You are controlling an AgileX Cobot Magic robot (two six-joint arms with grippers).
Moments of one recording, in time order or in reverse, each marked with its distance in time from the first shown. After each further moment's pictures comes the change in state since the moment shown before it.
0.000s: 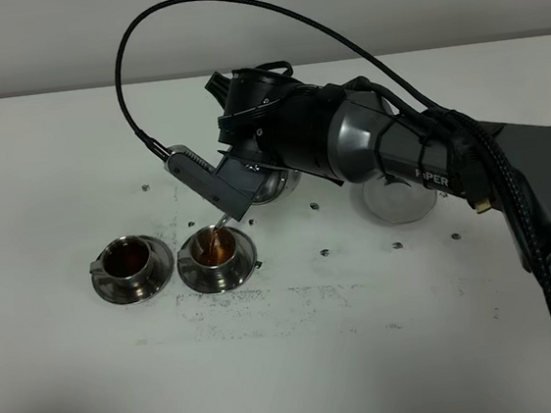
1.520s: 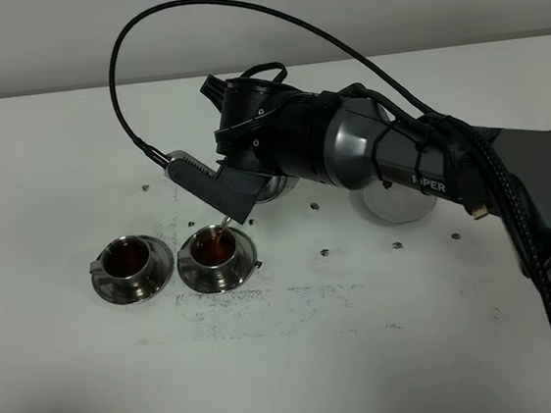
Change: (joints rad) left arm 0.000 0.000 0.000 0.000 0.000 0.000; right arm 0.011 0.000 0.015 -0.061 -0.007 0.002
